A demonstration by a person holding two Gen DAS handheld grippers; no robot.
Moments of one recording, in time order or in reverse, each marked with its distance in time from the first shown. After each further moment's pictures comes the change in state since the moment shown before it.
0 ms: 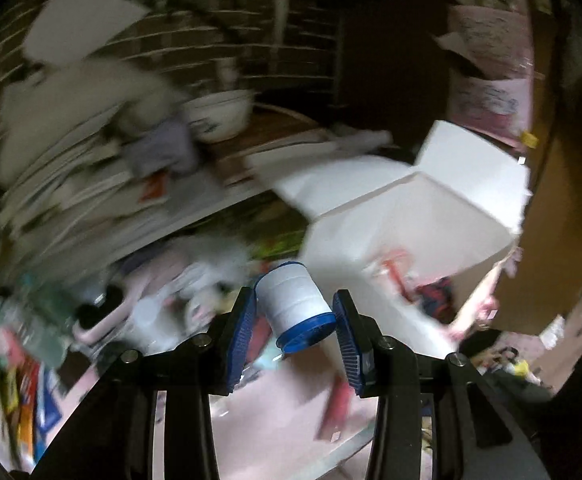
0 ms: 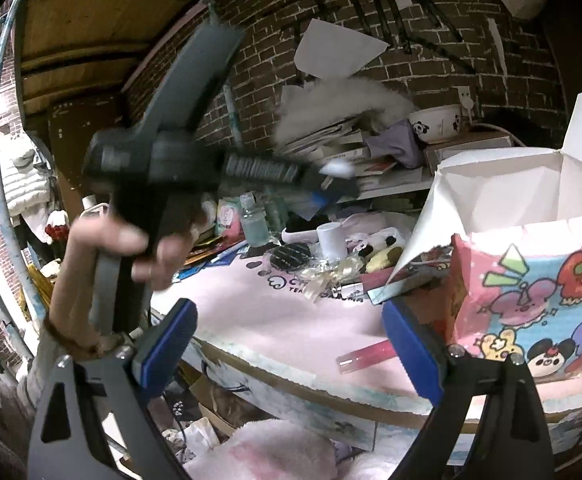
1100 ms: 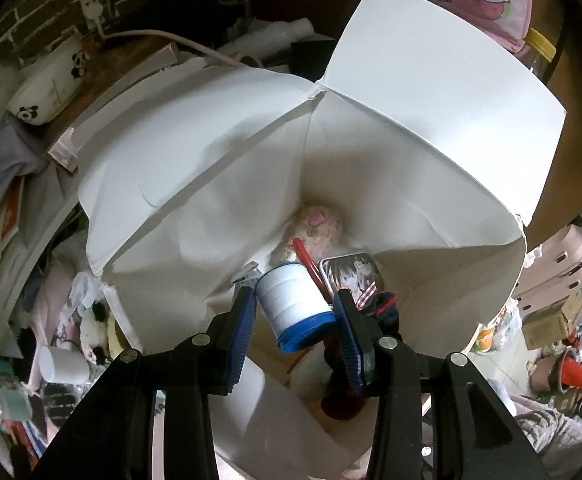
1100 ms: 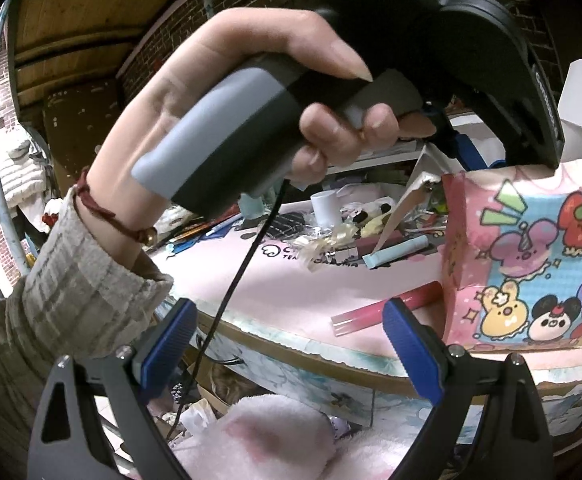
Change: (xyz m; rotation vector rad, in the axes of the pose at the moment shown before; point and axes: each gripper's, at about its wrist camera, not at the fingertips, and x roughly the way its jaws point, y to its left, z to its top) left arm 0.110 -0.086 0.044 0.137 0.422 -0.095; right arm 0.000 -0.002 -0.021 0.018 0.060 -0.015
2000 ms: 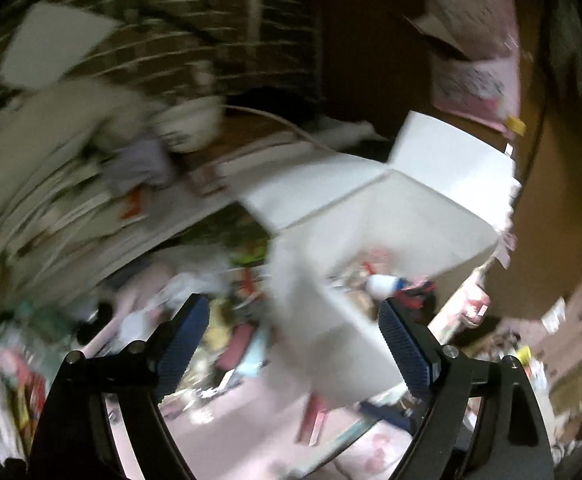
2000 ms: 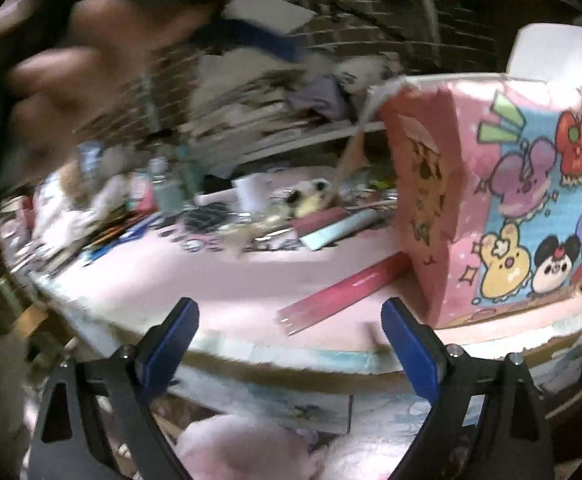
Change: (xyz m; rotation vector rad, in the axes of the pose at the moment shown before) left arm -0.091 0.053 -0.099 -0.150 -0.418 0.174; right arm 0.057 -0.005 -0.022 0.097 -0.023 -0.372
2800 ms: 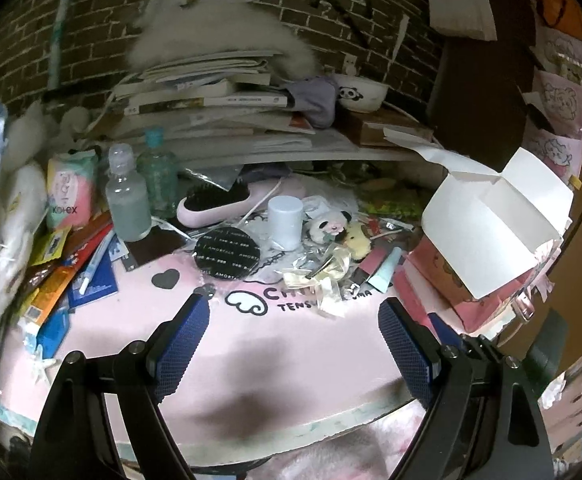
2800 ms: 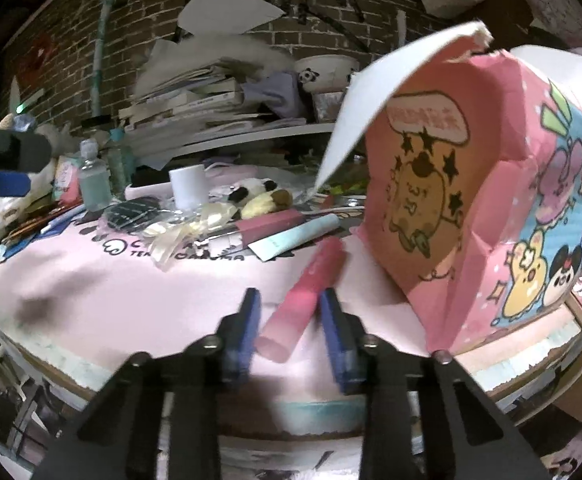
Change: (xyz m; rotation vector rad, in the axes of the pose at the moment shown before) left arm -0.037 0.119 -0.127 -0.339 -0.057 0.089; right arm 0.036 0.017 -0.007 -0.103 -0.049 -0.210
